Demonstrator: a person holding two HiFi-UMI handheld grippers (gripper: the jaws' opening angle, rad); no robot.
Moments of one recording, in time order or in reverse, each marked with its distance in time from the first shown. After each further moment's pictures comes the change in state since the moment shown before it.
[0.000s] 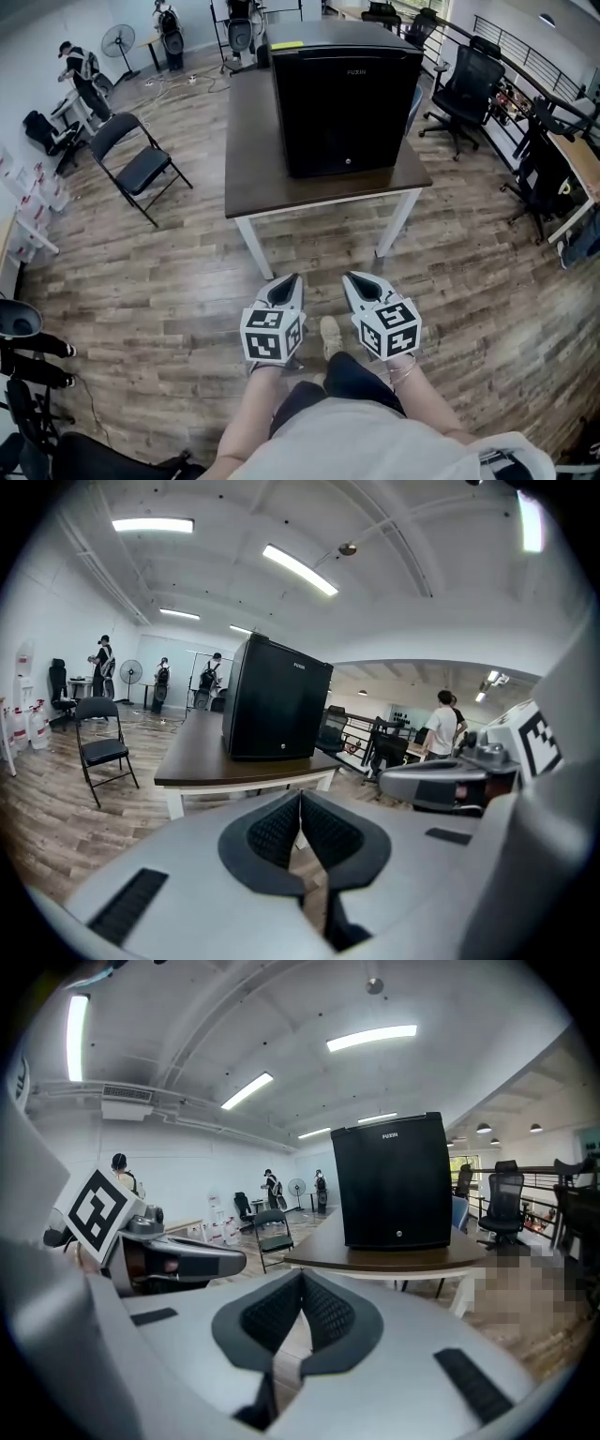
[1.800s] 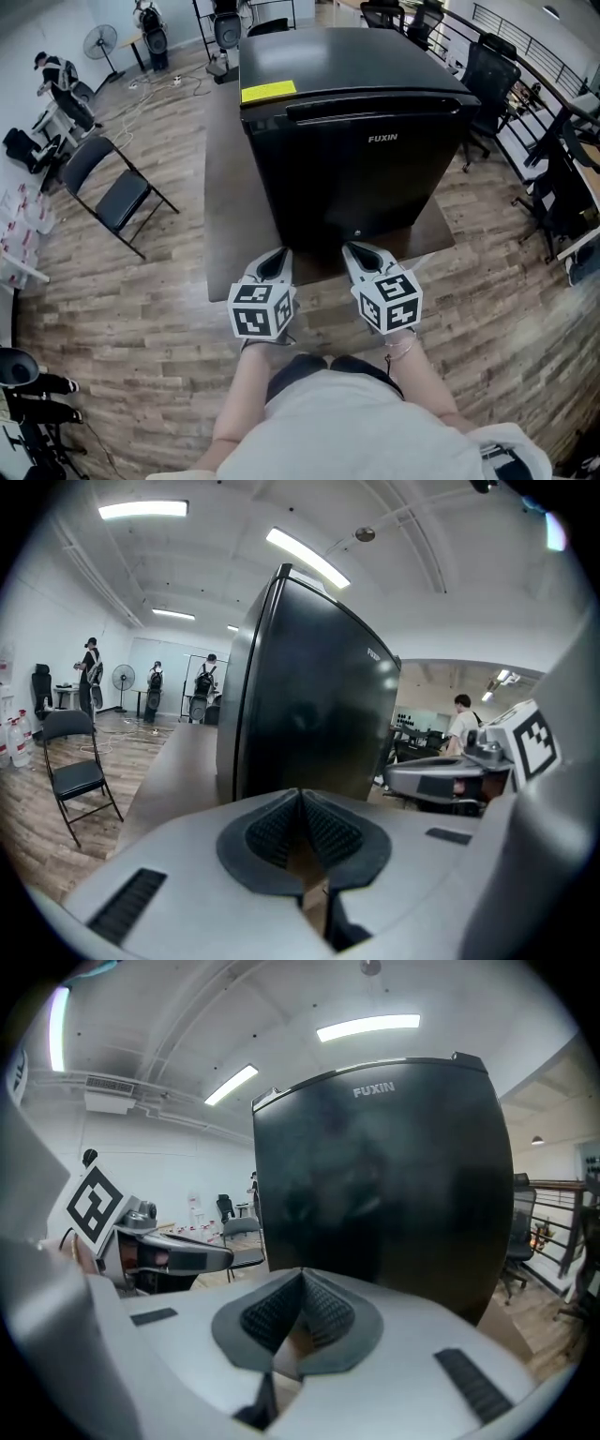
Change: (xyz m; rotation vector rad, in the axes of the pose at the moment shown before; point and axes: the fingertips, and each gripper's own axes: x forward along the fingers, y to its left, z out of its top) left arm 0.310 0.158 0.198 0.023 -0.021 0.001; right arm 0.286 -0.235 0.161 -0.031 -0.030 -0.047
